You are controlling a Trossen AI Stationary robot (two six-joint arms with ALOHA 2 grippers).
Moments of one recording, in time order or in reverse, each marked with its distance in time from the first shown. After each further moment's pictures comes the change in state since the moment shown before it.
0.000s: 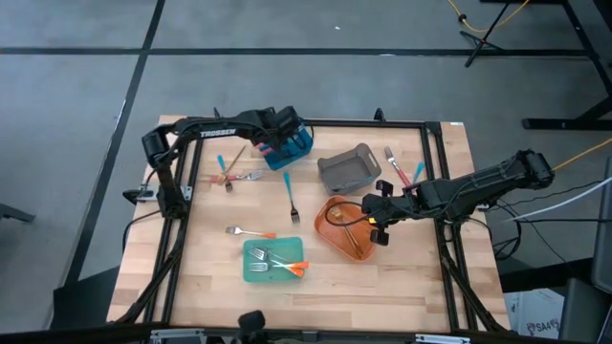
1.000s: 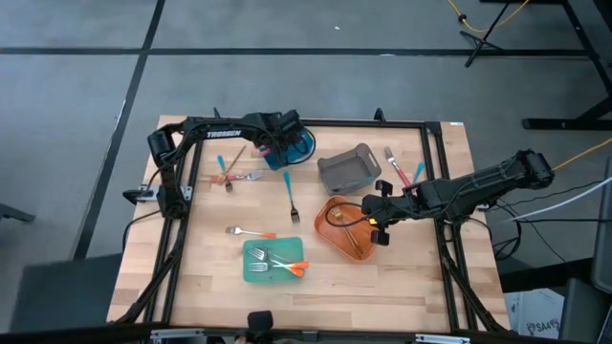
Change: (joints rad) left arm -0.002 0.042 0.000 0.001 0.055 0.185; right arm 0.000 0.000 0.000 0.000 0.000 -0.029
